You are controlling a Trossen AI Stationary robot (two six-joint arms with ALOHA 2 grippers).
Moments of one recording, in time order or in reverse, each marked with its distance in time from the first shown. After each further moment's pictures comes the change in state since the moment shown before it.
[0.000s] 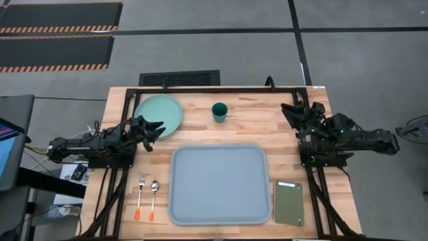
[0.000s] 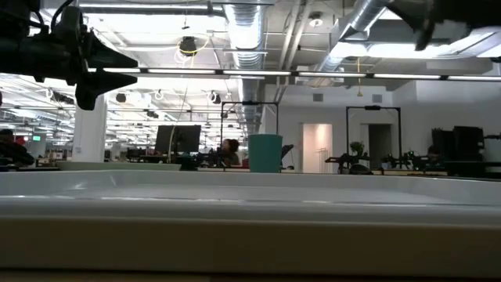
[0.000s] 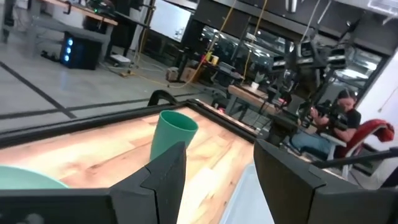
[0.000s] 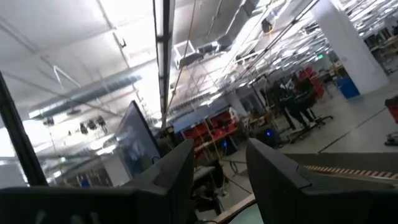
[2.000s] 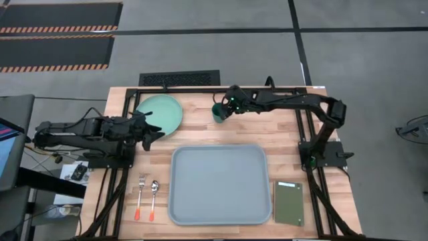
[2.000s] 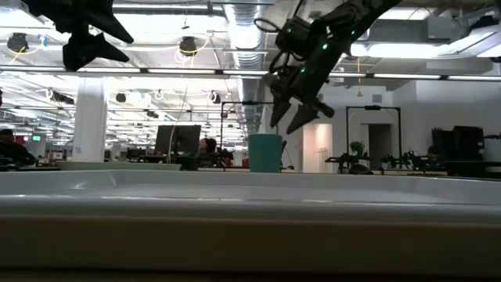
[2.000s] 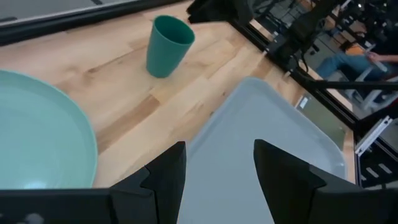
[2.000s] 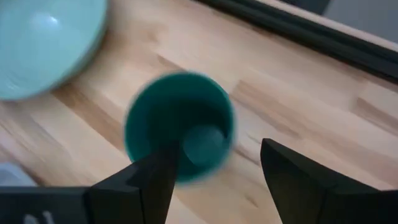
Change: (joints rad) left arm -0.062 0.502 0.617 -0.679 0.113 -0.307; right arm -0.332 1.437 0.961 -0.864 -0.134 0.238
